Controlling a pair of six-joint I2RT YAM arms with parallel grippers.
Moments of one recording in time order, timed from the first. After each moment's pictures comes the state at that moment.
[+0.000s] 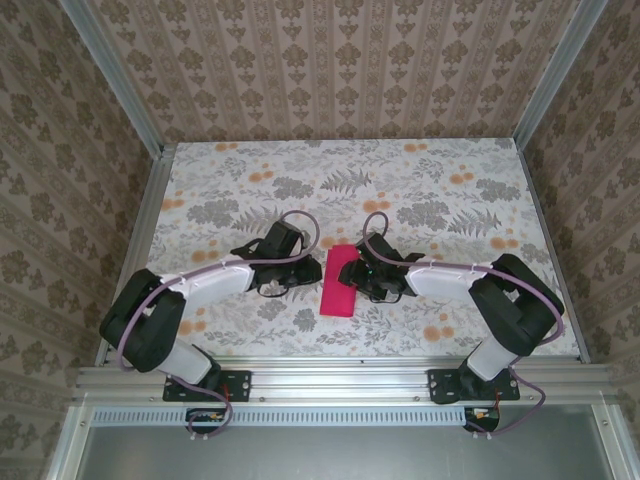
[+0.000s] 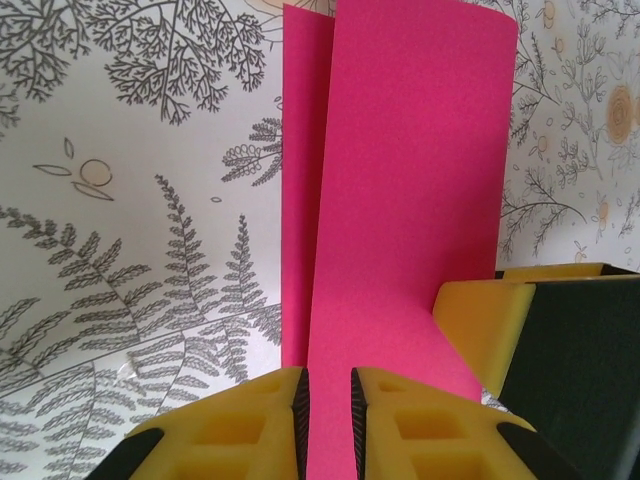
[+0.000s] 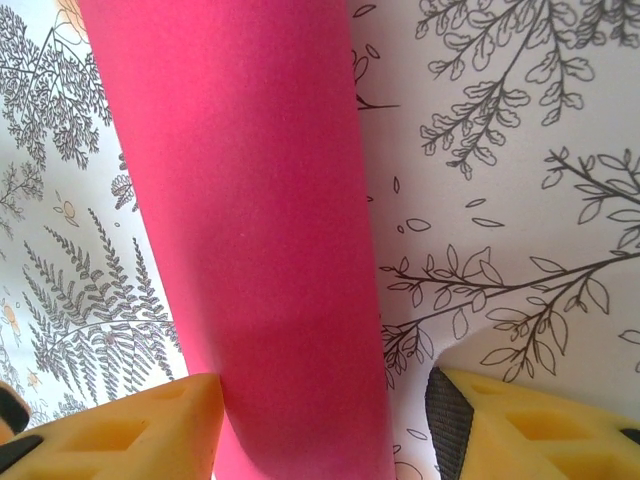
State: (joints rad) left arm -0.71 1.49 0.78 -0.23 0.31 -0.74; right arm 0.69 1.61 0.77 -0.16 -0.14 1.09
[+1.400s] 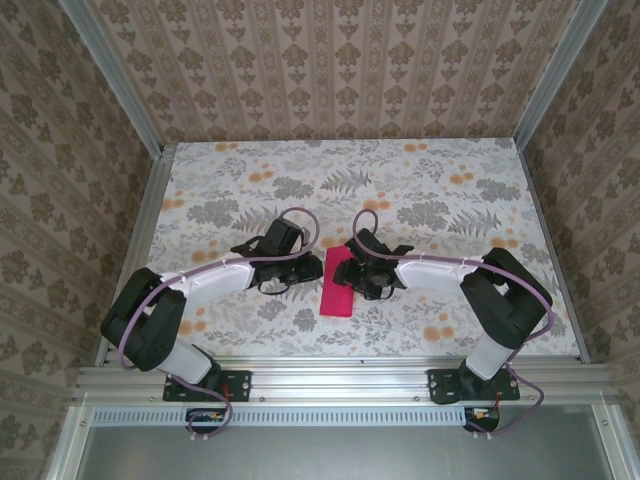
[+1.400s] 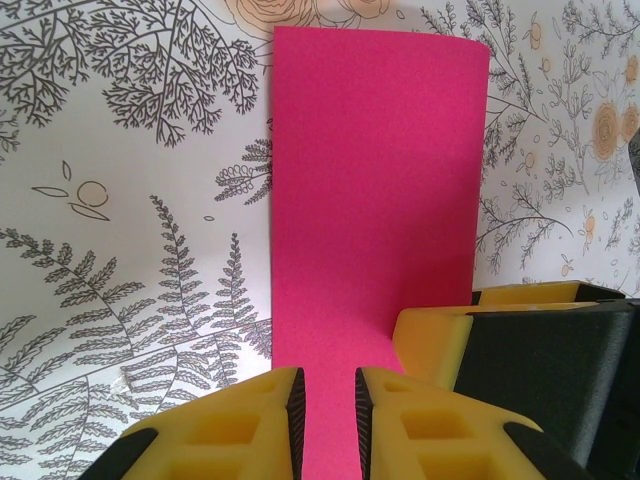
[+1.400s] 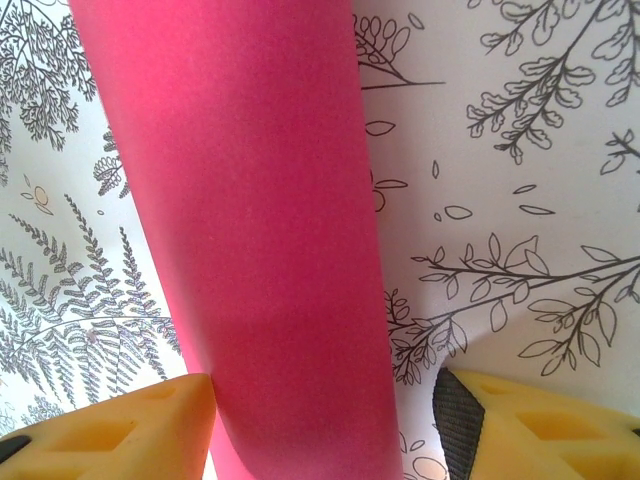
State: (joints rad) left arm -0.70 1.49 0.79 -0.24 0.31 -0.74; right arm 0.71 1.67 0.88 -0.30 -0.11 1.08
